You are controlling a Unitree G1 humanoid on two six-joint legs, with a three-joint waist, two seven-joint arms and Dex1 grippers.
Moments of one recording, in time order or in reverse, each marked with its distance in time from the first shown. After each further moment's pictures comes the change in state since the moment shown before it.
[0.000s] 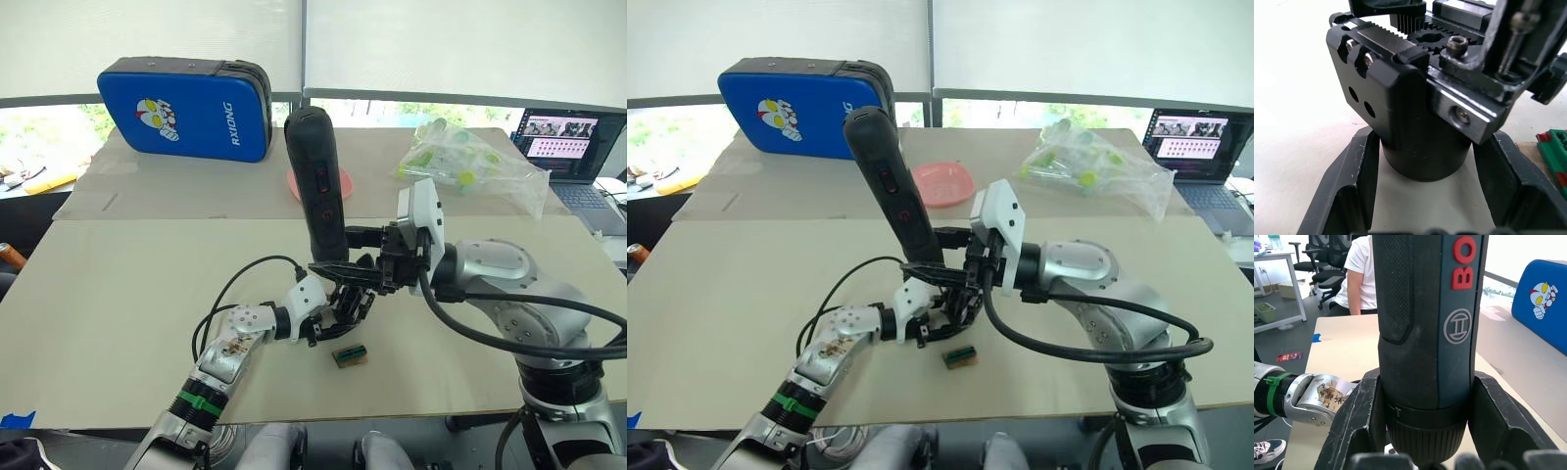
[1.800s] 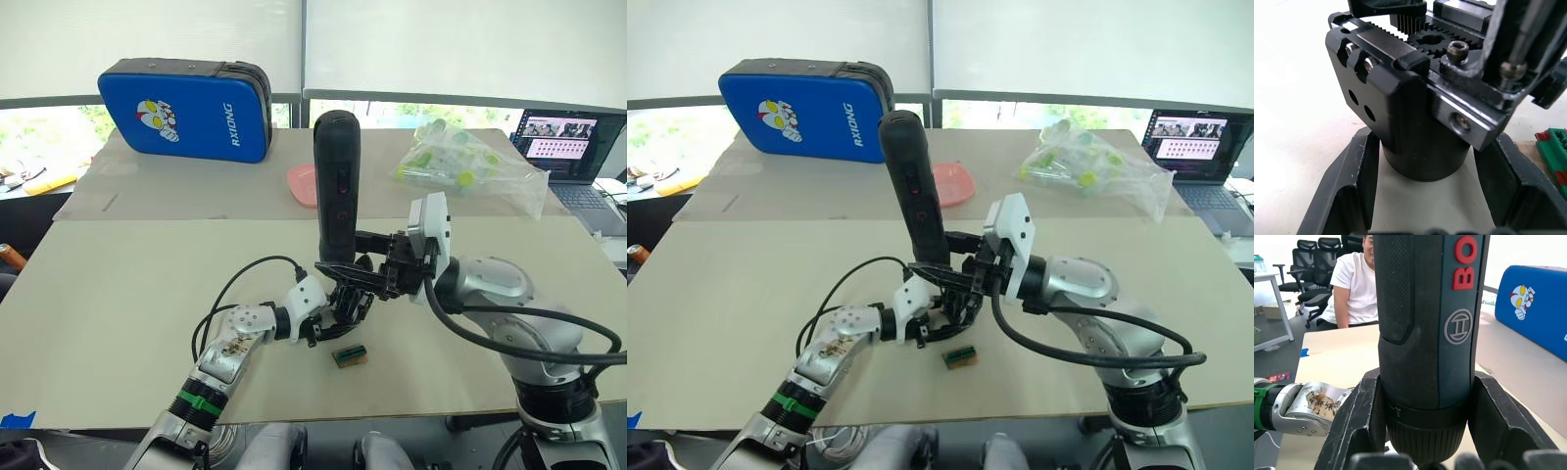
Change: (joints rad) left arm 0.000 0.003 -0.002 0.001 0.000 0.002 0.000; right arm 0.114 0.031 -0.012 0.002 -0.032 -0.104 -0.038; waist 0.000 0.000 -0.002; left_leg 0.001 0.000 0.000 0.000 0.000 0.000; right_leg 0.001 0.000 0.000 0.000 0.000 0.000
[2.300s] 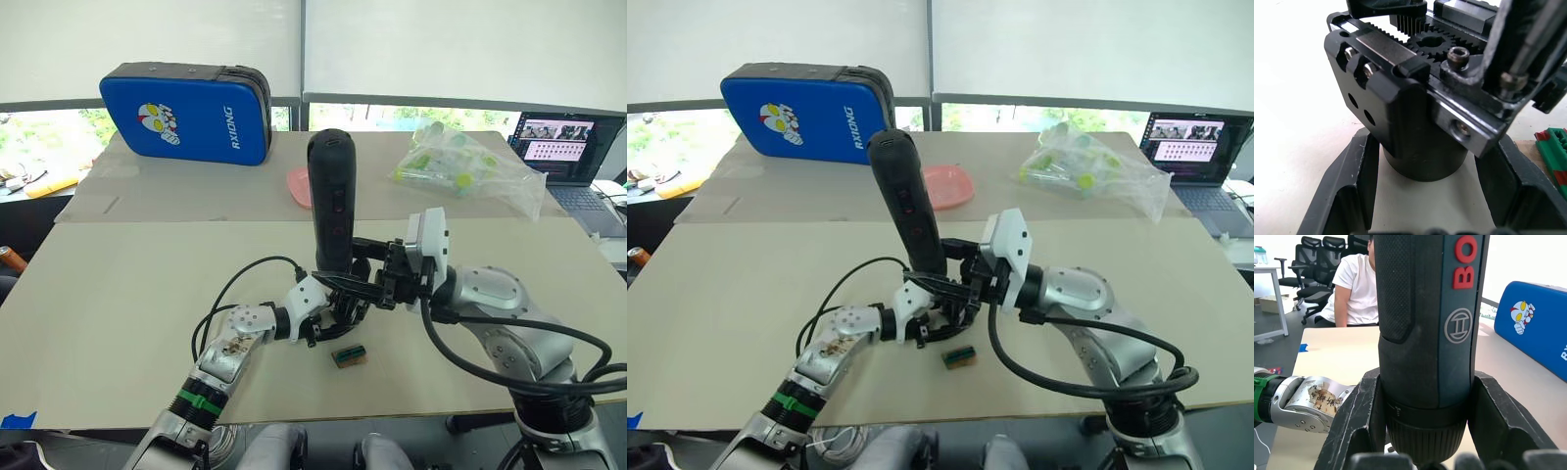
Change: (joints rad) left arm -0.005 0.001 -0.002 0.011 0.000 0.004 0.000; right arm 0.047 0.000 0.041 0.000 -0.059 -0.114 0.019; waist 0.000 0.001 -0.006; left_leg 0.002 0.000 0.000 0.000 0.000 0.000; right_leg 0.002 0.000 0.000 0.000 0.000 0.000
